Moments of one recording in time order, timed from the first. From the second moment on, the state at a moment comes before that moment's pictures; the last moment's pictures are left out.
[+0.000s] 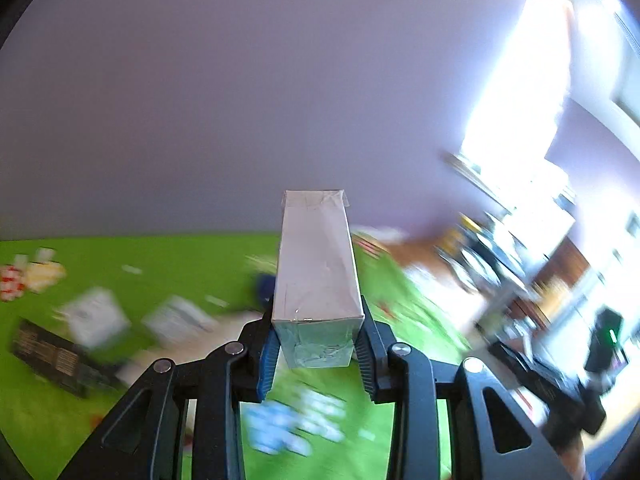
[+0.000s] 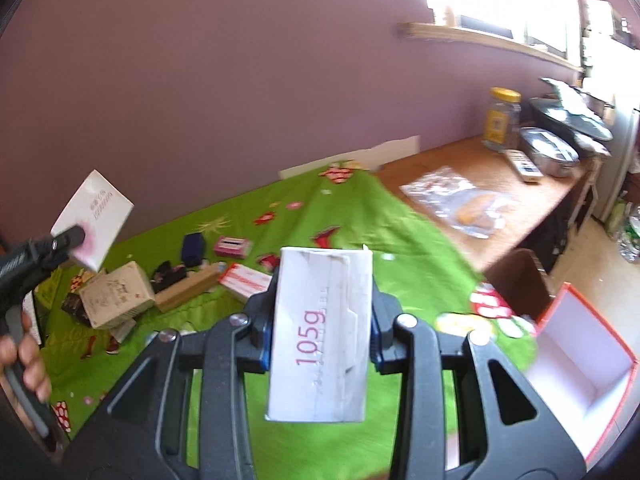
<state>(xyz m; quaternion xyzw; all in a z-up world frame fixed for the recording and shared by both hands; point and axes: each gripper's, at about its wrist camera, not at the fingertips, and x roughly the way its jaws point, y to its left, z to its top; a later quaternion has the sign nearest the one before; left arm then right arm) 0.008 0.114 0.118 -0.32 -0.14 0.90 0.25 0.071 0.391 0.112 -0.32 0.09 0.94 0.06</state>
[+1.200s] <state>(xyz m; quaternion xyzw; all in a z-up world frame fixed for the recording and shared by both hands) 0.154 0.381 0.006 -0.42 0.07 0.73 0.54 0.207 0.572 -0.003 -0.45 0.18 0.81 0.32</state>
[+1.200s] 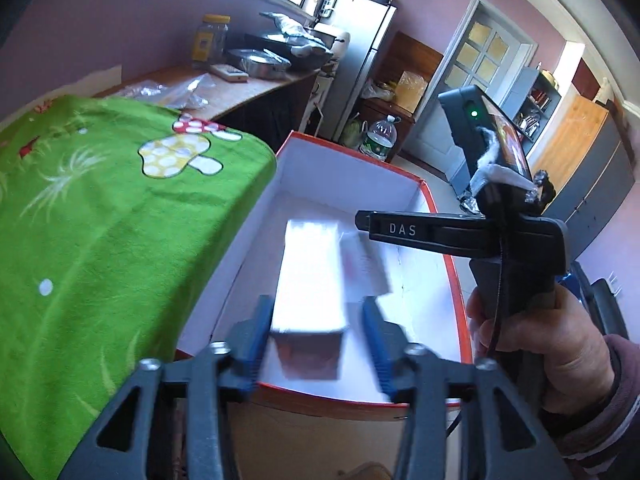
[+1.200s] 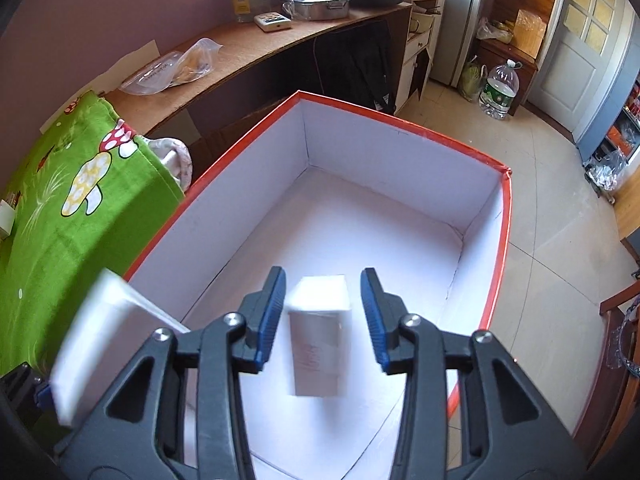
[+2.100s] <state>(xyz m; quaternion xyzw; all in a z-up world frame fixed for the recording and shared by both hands) 0.126 0.225 0.101 -0.32 0.04 0.84 0.43 0.129 0.446 0.076 -0.33 0.08 0.91 0.23</state>
